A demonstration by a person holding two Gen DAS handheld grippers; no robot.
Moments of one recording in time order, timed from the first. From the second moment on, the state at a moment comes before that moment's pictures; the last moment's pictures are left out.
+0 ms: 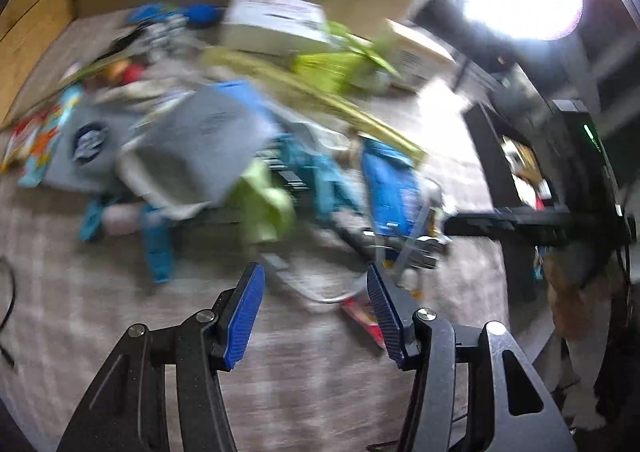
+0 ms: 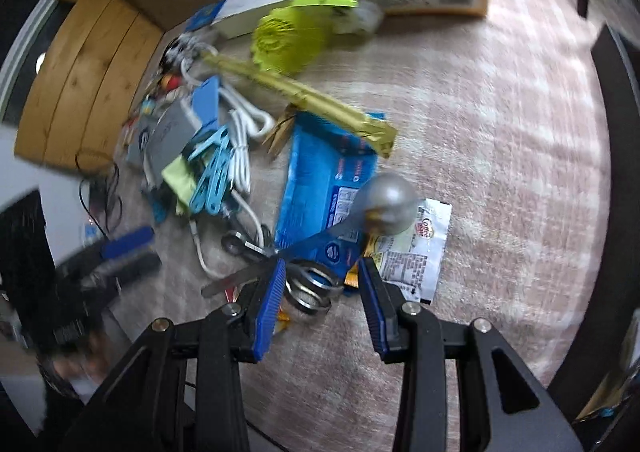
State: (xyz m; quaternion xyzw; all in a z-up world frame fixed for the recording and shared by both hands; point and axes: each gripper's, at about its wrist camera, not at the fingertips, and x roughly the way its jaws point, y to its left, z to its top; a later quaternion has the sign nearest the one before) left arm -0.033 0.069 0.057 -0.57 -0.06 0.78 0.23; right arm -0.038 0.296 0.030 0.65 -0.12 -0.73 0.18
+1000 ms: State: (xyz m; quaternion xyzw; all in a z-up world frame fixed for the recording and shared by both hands) left arm 0.006 0.136 0.046 -0.60 -0.05 0.75 0.27; right arm -0.055 0.299 0.004 0.69 -0.17 -0.69 0.18
